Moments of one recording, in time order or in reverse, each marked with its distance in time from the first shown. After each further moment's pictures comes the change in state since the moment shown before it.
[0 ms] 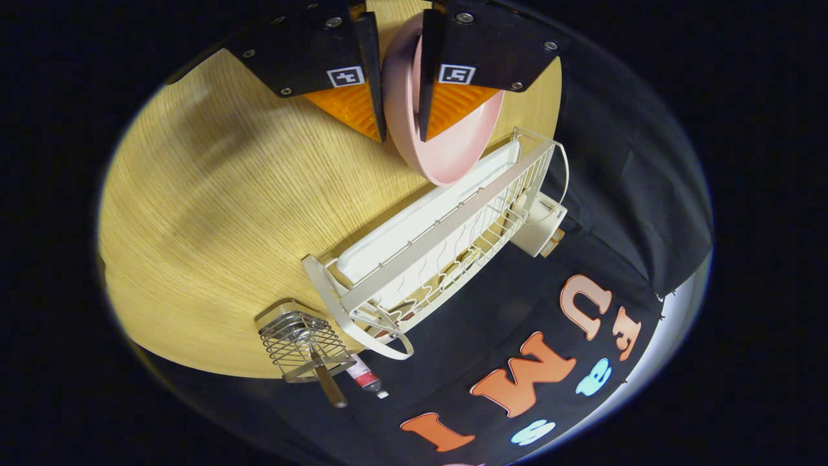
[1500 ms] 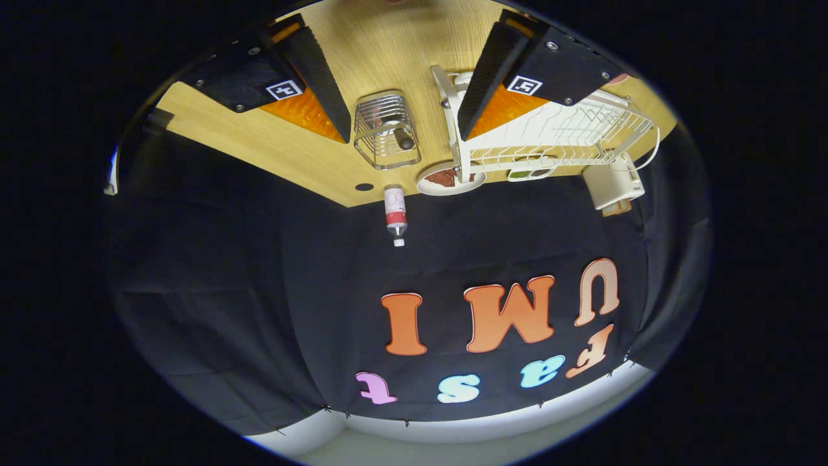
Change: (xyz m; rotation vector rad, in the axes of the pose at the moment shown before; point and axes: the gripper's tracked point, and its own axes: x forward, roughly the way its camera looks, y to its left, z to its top) arm -0.057 -0.049 0.223 -0.487 -0.621 -0.309
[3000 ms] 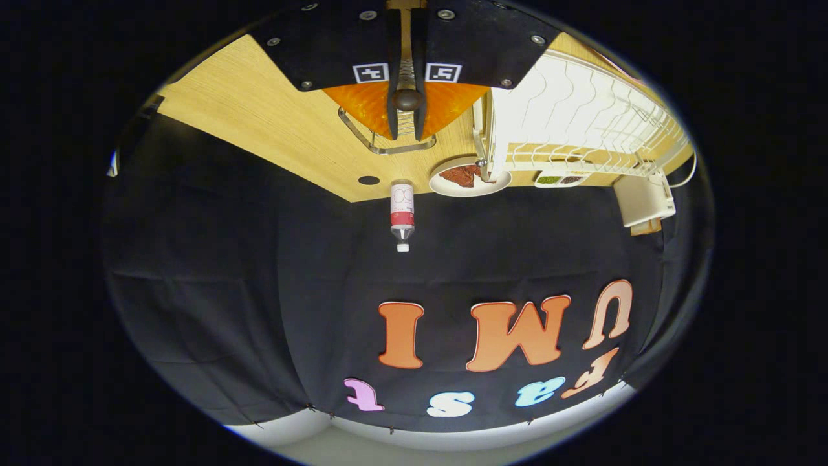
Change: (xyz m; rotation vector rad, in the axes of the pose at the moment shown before) arm 0.079 0.001 -0.016 -0.026 0.012 -0.047
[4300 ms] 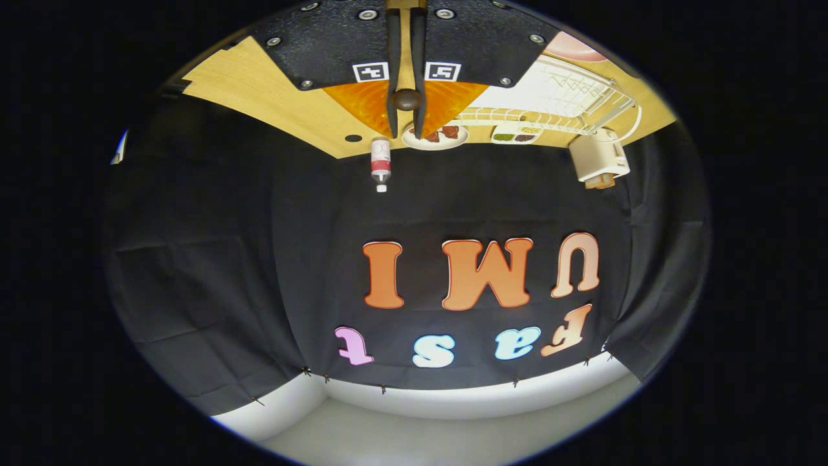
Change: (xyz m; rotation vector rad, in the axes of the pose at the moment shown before) arm -0.120 0.039 0.095 -0.008 -0.183 0.096
